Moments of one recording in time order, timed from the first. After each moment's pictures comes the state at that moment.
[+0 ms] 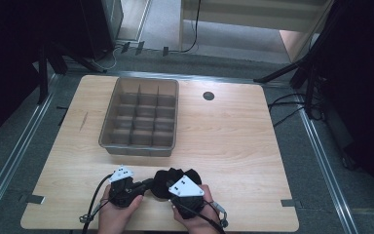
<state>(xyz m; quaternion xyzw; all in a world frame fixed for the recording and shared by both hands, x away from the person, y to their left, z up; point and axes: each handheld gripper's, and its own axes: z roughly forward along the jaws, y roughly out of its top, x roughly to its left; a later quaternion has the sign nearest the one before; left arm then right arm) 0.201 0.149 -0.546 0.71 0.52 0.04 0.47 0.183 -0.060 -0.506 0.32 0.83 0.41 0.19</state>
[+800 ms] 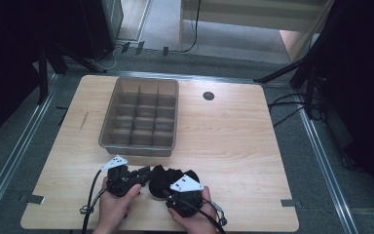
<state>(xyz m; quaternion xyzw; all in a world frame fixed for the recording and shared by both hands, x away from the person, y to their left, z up) 0.224 0.157 -0.539 0.67 0.53 0.00 0.52 0.195 -0.064 -0.537 0.38 0.83 0.38 0.14</state>
